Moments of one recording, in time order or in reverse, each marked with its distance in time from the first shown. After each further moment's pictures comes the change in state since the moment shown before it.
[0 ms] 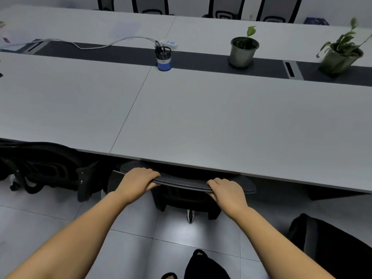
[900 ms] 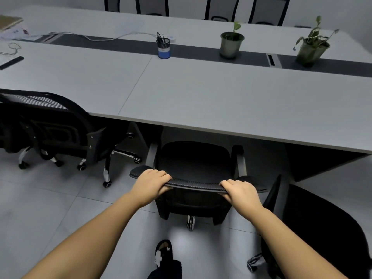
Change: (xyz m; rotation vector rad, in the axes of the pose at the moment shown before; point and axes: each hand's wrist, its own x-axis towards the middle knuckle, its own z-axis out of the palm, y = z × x) left_hand -0.152 0.160 0.036 0.167 -0.019 0.061; right_hand -0.219 -0.026 -0.002 -0.021 0.030 0.035
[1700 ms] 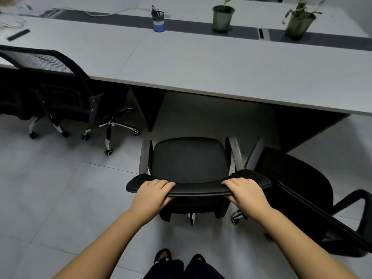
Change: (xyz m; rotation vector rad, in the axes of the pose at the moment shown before) left_hand -0.163 0.215 0.010 -0.088 0.083 -0.130; right_hand -0.226 -0.008 -0.024 0.100 -0.071 -0.042
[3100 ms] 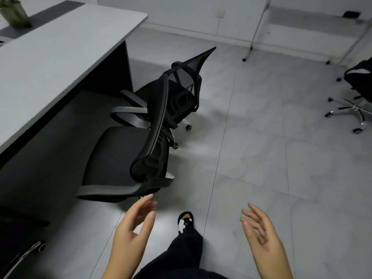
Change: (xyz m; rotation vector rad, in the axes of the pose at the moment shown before) left_hand -0.108 -0.278 -0.101 -1.145 -0.675 0.538; right_hand 0.035 -0.640 0.014 0.914 1.375 1.824
